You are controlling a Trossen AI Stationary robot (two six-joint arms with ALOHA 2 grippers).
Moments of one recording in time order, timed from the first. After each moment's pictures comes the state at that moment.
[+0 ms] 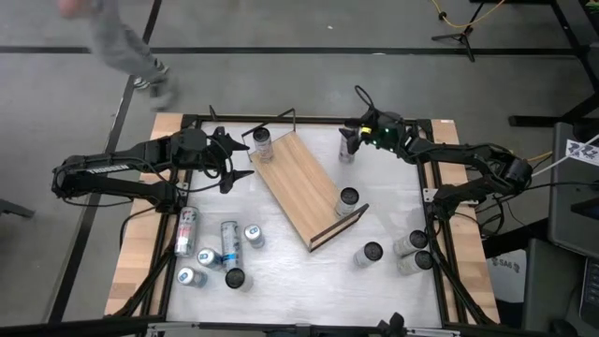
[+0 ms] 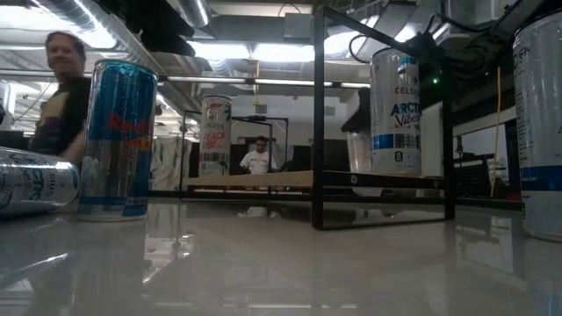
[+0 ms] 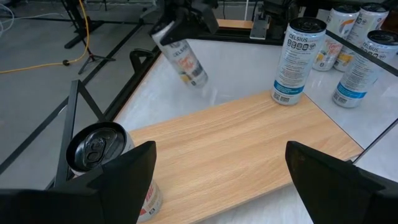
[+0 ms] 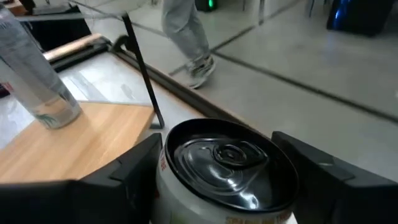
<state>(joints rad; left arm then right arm) 0.21 0.82 0.82 -0.46 -0.09 0.01 -0.65 1.36 0.59 0.44 -0.01 0.13</state>
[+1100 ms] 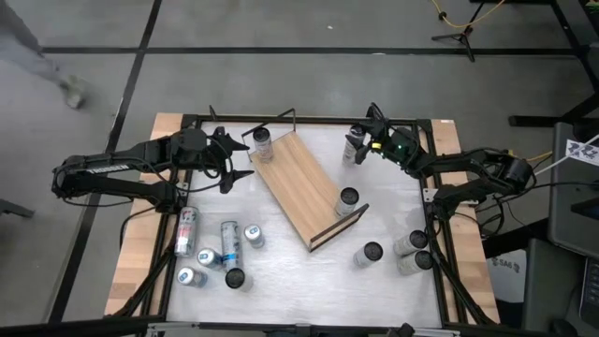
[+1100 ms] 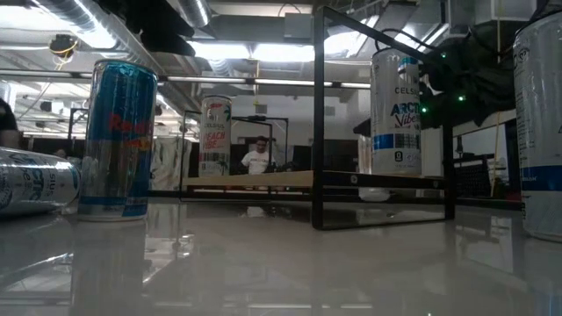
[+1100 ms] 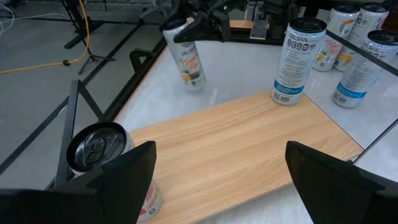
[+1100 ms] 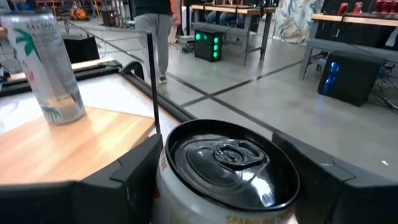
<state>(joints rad) 0.21 0.82 0.82 -0.45 -0.09 0.01 -0.65 1.36 0.33 0.90 -0.01 -0.02</state>
